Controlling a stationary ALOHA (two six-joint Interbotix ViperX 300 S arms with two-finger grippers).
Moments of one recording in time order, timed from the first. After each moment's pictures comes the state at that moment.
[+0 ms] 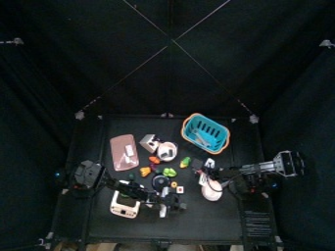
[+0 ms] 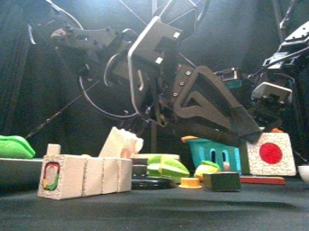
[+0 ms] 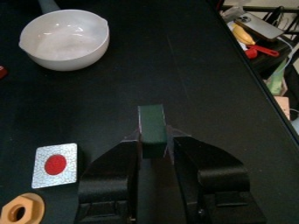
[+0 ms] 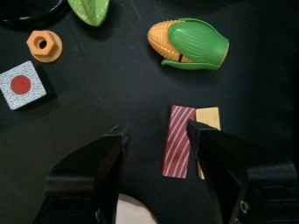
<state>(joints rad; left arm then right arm) -0.29 0.41 0.42 -0.34 -0.43 0.22 -0.02 -0.32 0.99 -0.62 0.41 0.91</state>
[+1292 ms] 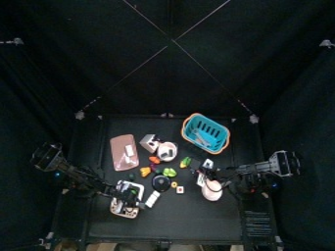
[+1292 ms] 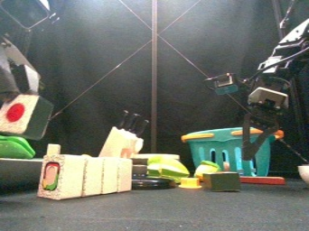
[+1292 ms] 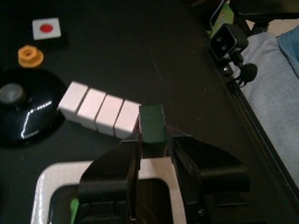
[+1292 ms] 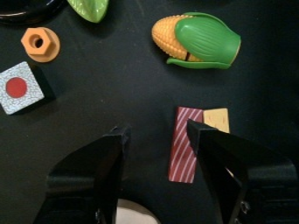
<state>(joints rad) -0.48 -0.27 1.13 -0.43 -0.32 0.21 -0.02 -0.25 0.96 -0.60 0.40 0.91</state>
